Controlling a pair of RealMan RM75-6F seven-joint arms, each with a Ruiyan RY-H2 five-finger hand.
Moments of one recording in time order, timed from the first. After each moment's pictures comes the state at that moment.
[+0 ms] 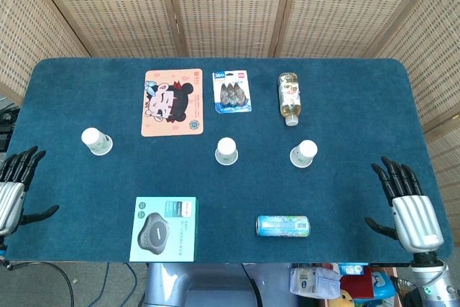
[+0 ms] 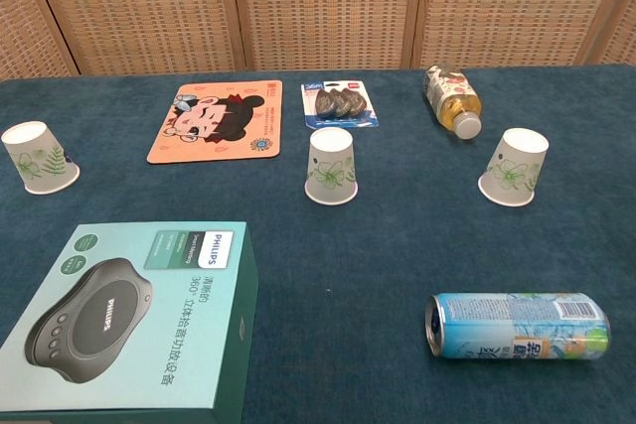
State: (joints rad) left arm -0.16 -1.03 -0.08 -1.70 1.47 1.37 -0.05; right arm 0.10 -1.05 0.06 -1.84 -1.59 1.50 -0.11
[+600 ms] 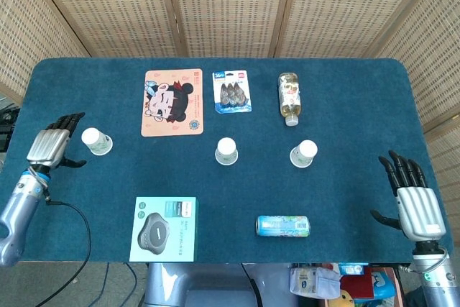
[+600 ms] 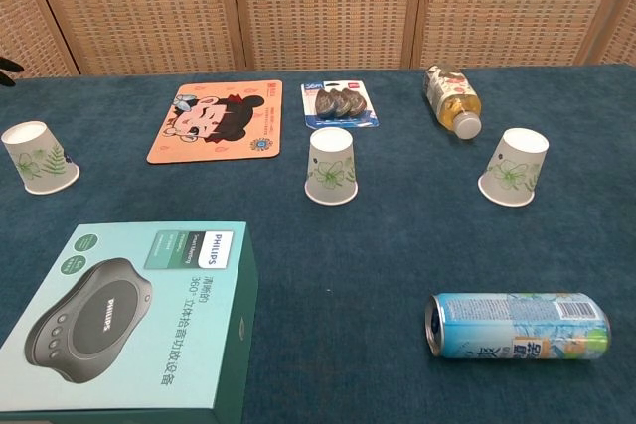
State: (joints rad) left arm -0.54 -1.32 -0.20 -1.16 1.21 0.84 -0.04; right arm 0.13 -1.06 0.11 -1.80 -1.45 1.43 -0.12
